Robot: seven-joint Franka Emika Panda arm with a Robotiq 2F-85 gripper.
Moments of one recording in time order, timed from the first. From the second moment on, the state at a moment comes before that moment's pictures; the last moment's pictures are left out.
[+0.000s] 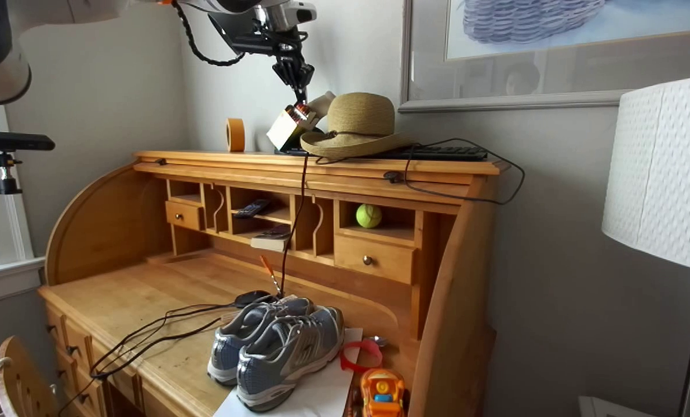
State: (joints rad) arm 0.00 0.64 -0.28 -0.65 0.46 1.83 -0.16
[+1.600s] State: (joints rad) arm 0.16 0.63 -0.33 -0.70 0.33 1.94 -0.23
